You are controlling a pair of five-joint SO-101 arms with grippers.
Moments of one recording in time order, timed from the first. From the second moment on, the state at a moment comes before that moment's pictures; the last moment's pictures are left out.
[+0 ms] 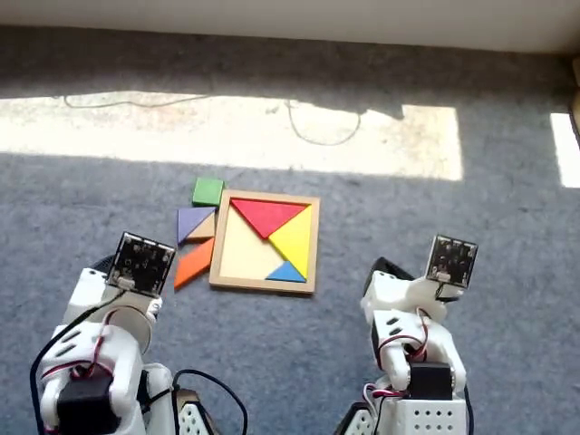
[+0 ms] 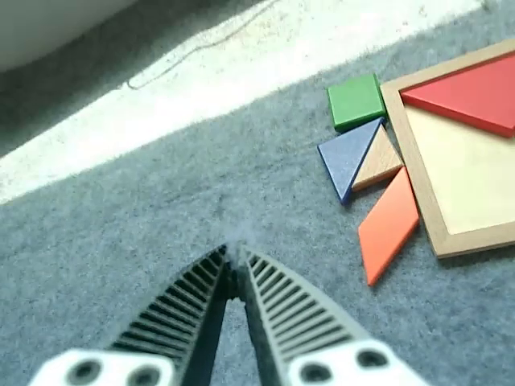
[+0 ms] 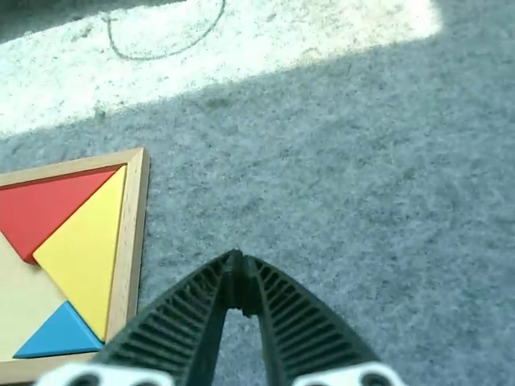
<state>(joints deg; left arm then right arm) -15.3 -101.9 66.8 79.7 -24.9 -5.7 -104.3 95.9 52.4 -11.9</state>
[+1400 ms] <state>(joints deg) -5.4 25.5 -12.1 73.2 -2.9 -5.7 -104.3 95.9 52.4 -11.9</state>
